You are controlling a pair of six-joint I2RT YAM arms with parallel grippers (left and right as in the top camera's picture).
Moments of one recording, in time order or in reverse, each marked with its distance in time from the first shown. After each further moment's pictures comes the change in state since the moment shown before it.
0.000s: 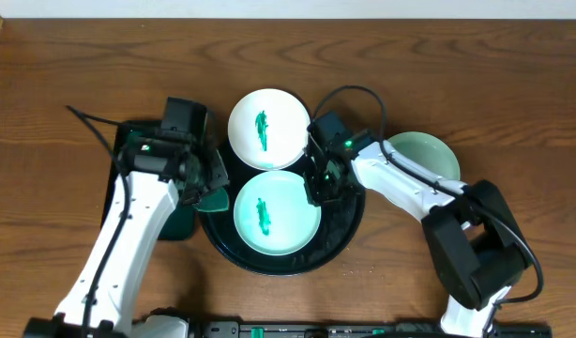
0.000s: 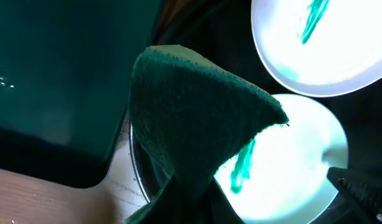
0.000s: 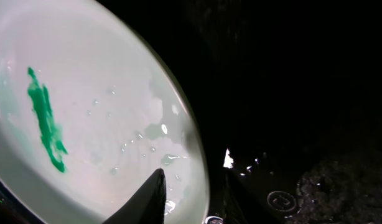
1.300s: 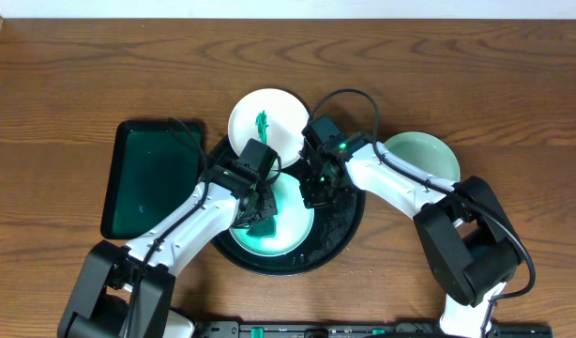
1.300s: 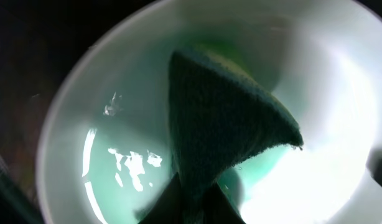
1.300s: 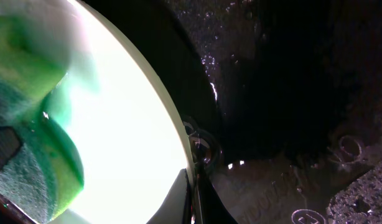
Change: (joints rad) left arm -0.292 0.184 -0.291 0.383 0.006 -0.202; right arm 0.018 0.030 0.001 0.024 -0.015 0.032
